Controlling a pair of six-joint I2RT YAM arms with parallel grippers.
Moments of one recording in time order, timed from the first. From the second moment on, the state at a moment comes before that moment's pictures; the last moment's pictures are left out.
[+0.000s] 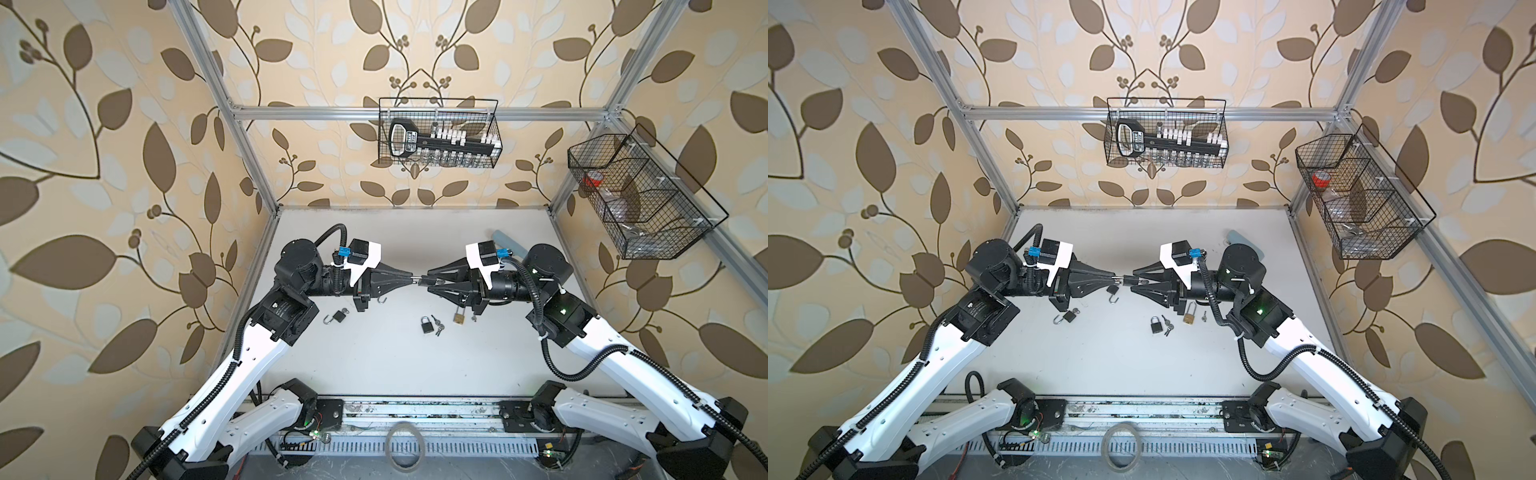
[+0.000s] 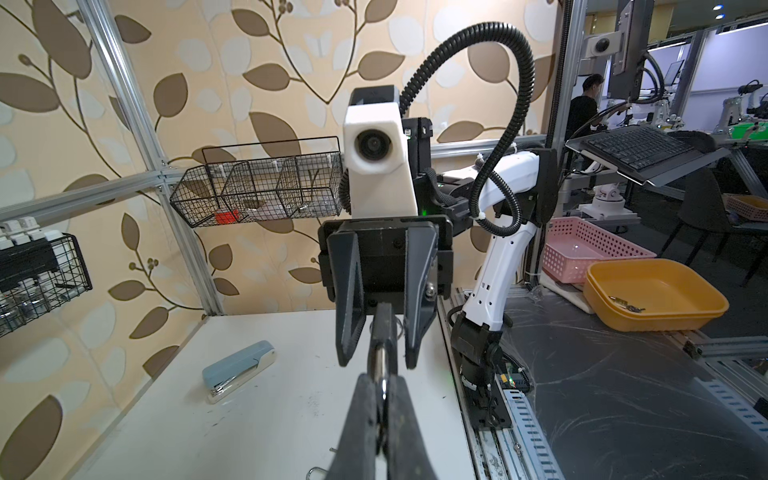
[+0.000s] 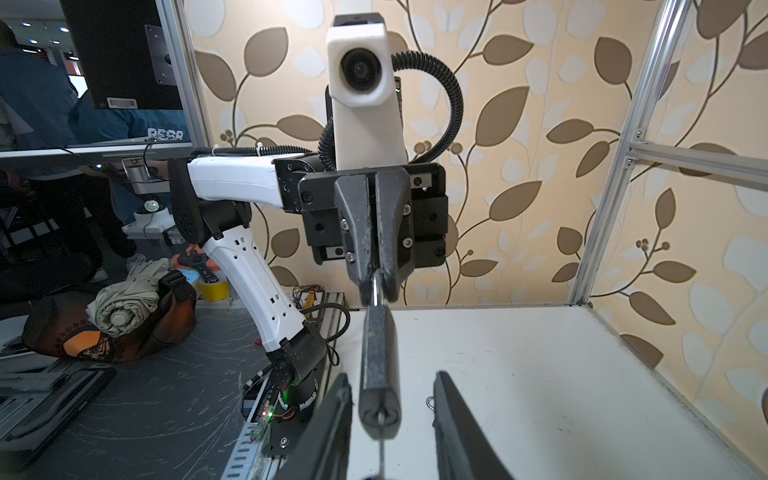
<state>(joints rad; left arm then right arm) -0.50 0.93 1.04 -0.01 1.05 0.02 0.67 1.02 1.01 0.09 -0.79 0.01</state>
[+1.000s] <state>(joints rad) -0.50 0.91 1.04 -0.06 1.04 0.06 0.69 0.98 1.01 0.03 -0.75 -0.03</state>
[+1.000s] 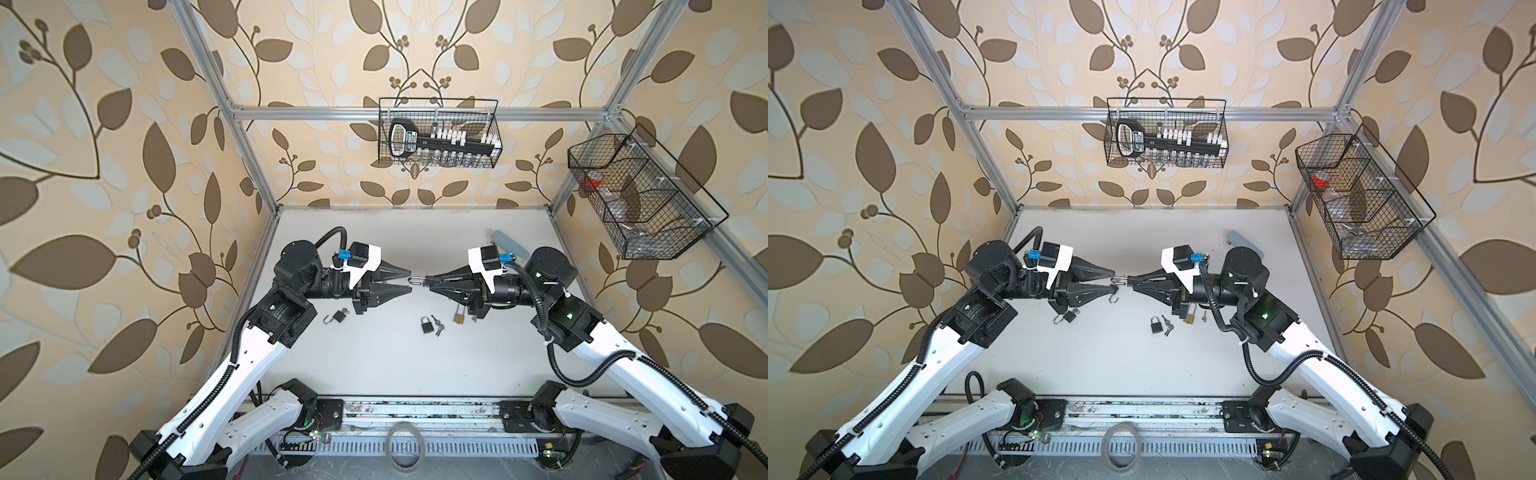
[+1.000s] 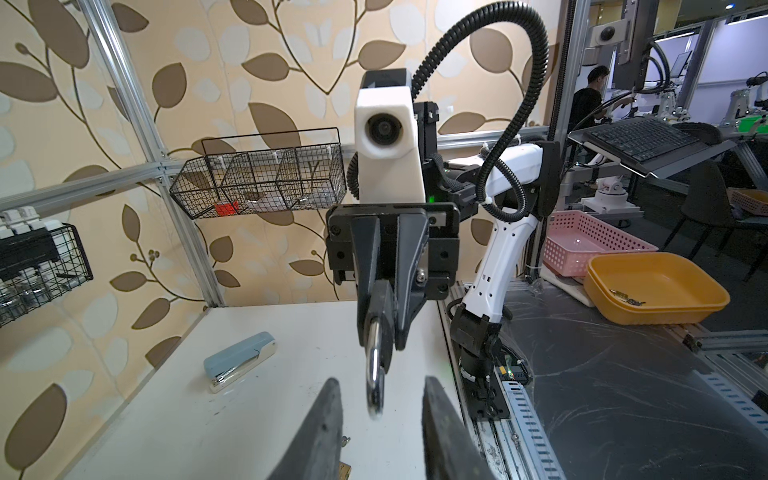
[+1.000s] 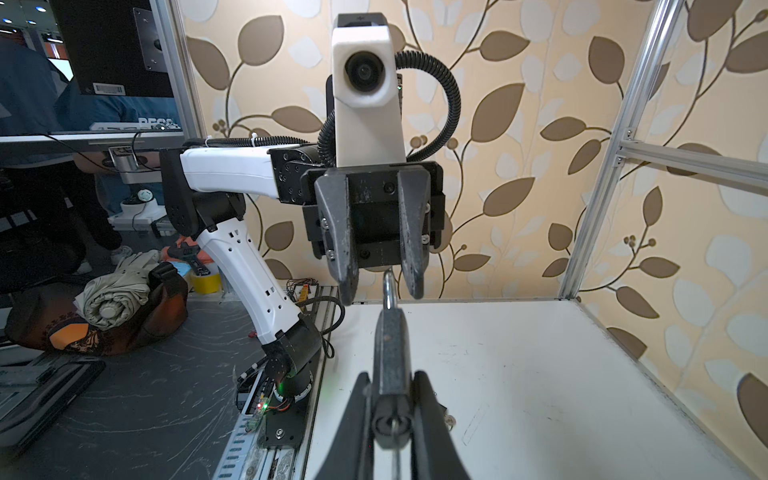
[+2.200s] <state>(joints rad) -0.54 0.97 1.12 -0.08 1.06 0.09 0.74 1.05 1.10 -0.04 -0.72 -0.09</state>
